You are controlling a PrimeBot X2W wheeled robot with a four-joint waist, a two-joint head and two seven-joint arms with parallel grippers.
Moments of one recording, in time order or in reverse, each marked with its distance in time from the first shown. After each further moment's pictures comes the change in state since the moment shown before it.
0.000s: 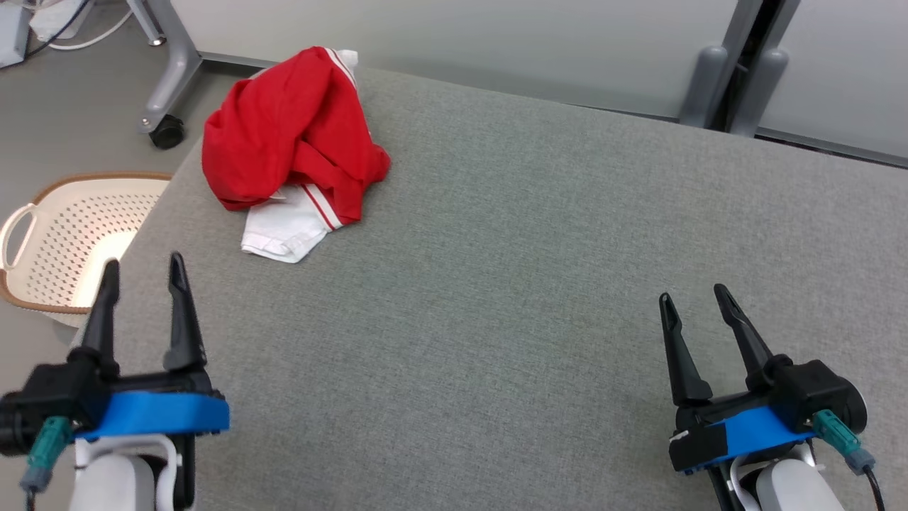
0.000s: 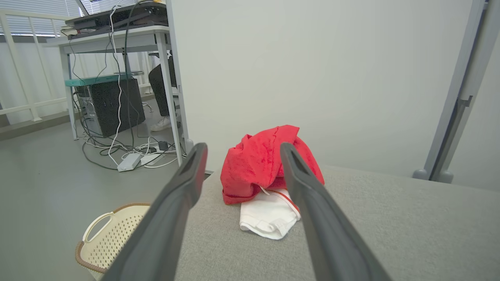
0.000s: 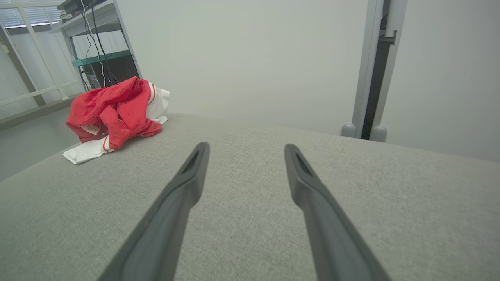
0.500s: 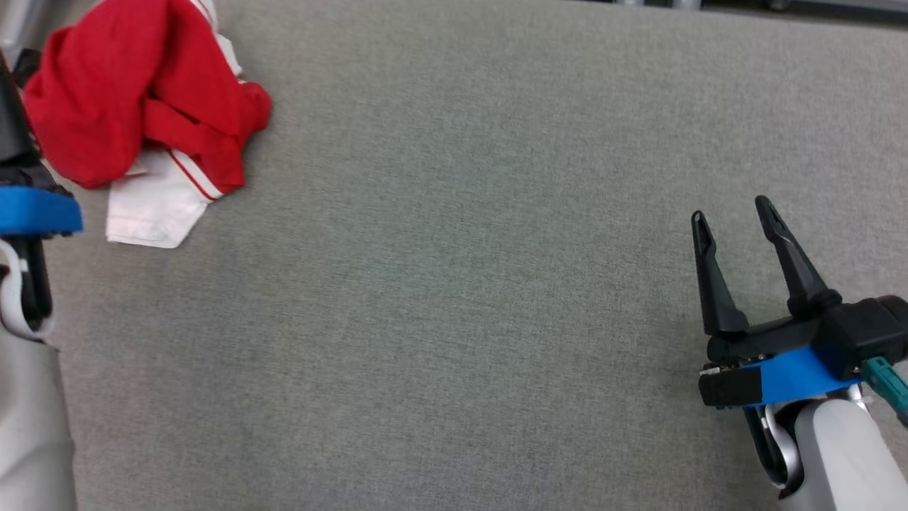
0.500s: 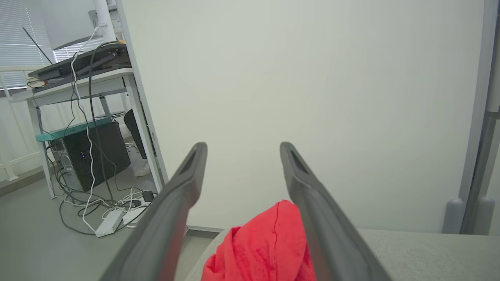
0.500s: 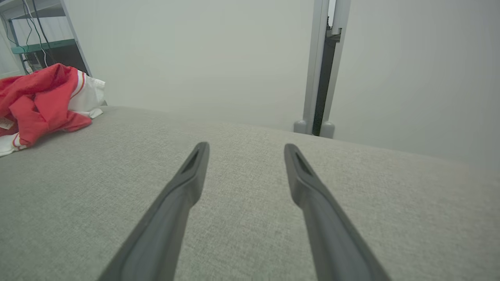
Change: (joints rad) left arm -0.499 0.162 0.098 0.221 0.016 -0.034 0.000; right arm -0.099 -0.061 -0.015 -0.146 -0.042 0.000 0.044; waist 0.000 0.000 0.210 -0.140
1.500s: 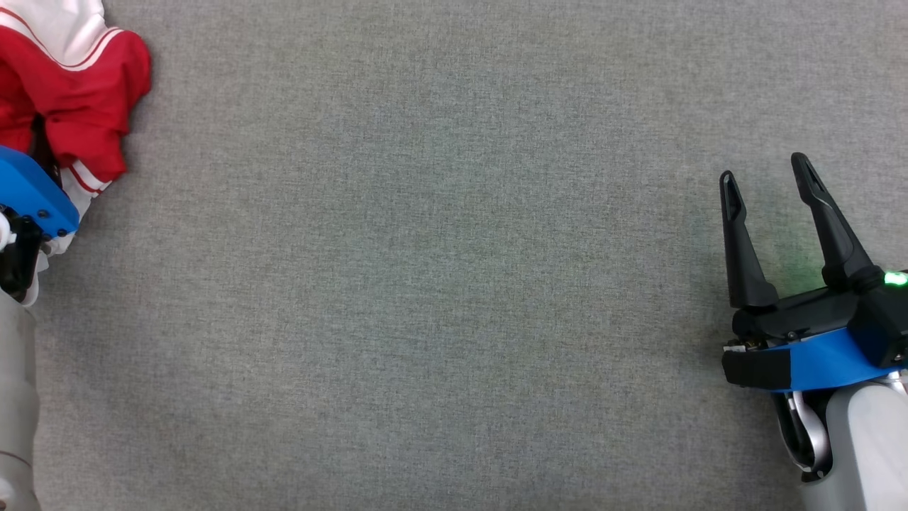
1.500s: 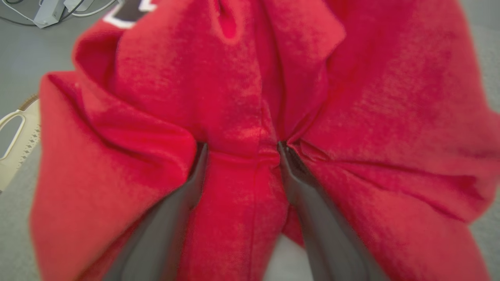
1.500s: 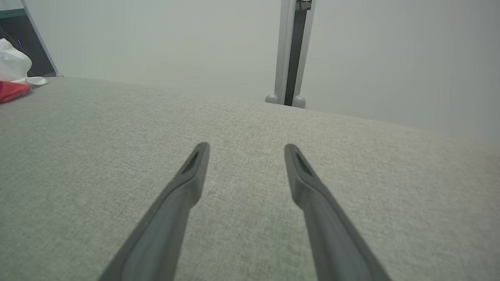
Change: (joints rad) left arm -0.314 0.109 -0.143 0.702 -0.198 -0.053 0.378; right arm -0.018 -0.020 -0.033 -0.152 -0.028 0.000 0.062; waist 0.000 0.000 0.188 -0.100
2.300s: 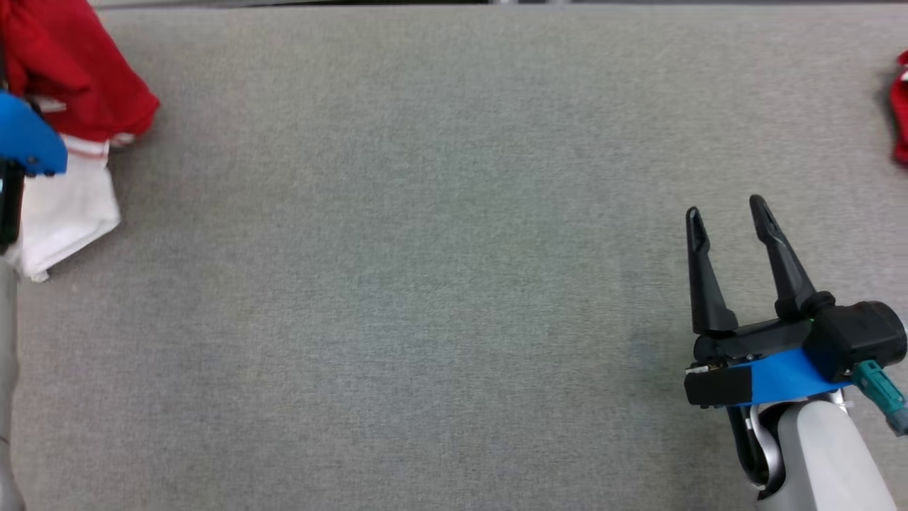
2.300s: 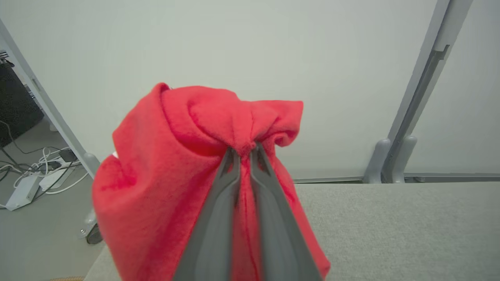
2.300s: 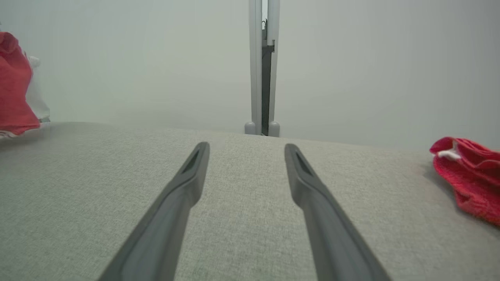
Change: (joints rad) left arm -0.041 0.056 -0.178 -0.161 -0.007 -0.002 -0.255; right arm 0.012 0.079 0.005 0.150 0.024 0.000 -0.079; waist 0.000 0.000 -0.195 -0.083
